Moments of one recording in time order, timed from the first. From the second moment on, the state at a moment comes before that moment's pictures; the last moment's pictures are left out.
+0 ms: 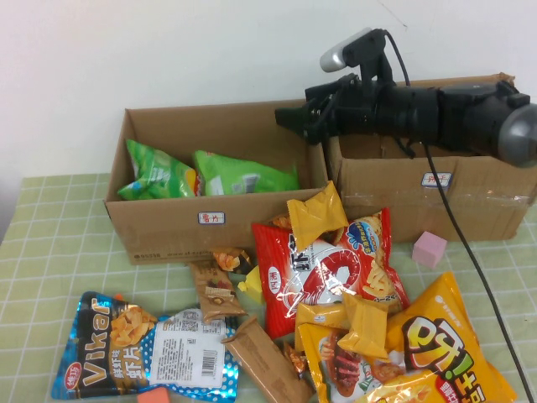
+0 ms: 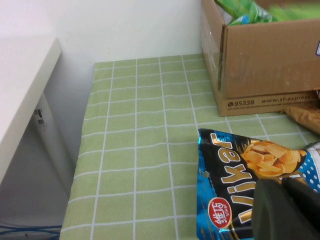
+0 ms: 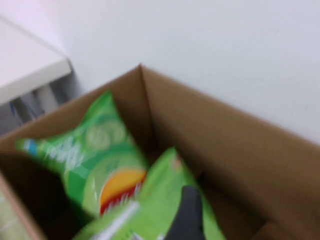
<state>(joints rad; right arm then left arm) 0.31 2.32 -1.85 1.62 0.60 -1.72 0.06 -0.01 0.02 -0.13 0.36 0.10</state>
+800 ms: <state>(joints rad) 0.31 1.80 -1.85 0.55 1.03 -1.12 0.06 -0.01 0.02 -0.13 0.36 0.10</state>
